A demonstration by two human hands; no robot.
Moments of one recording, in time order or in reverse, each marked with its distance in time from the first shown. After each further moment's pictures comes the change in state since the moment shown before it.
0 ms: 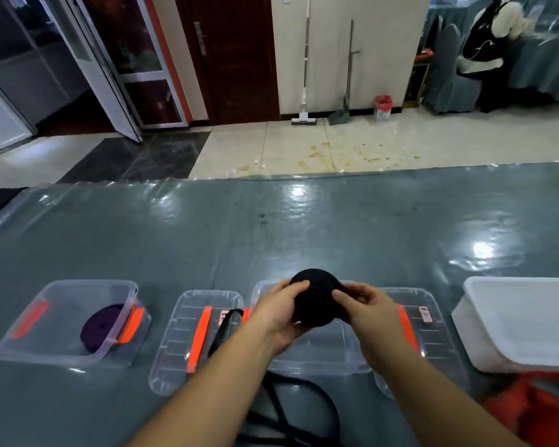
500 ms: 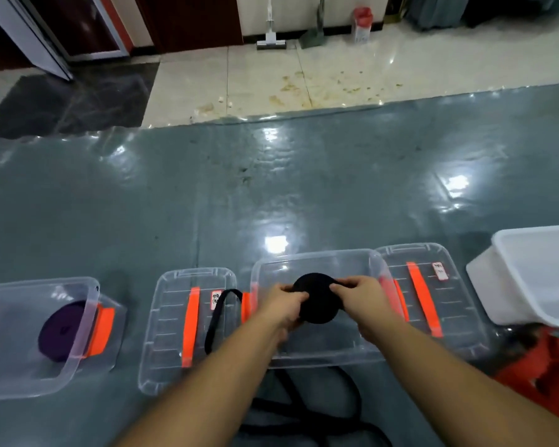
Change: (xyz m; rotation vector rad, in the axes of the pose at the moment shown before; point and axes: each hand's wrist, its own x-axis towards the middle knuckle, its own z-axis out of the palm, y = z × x) left_hand 0.131 -0.048 -0.054 0.417 0.097 -0.189; right_hand 0.091 0.113 0.017 -0.535 0.156 0.267
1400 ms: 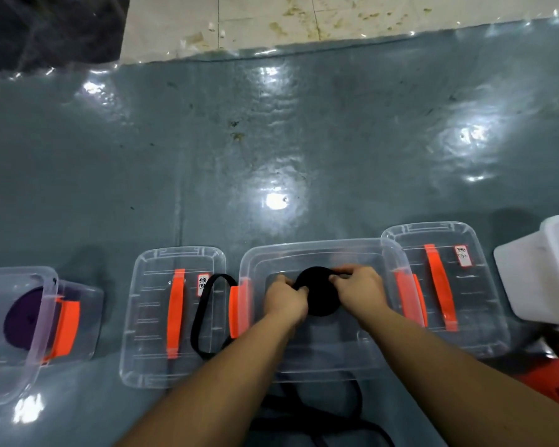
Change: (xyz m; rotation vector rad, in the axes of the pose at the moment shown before) left_hand 0.073 -0.032 0.019 0.493 0.217 0.034; right_hand 0.063 0.037 0.023 -0.399 0.018 0.020
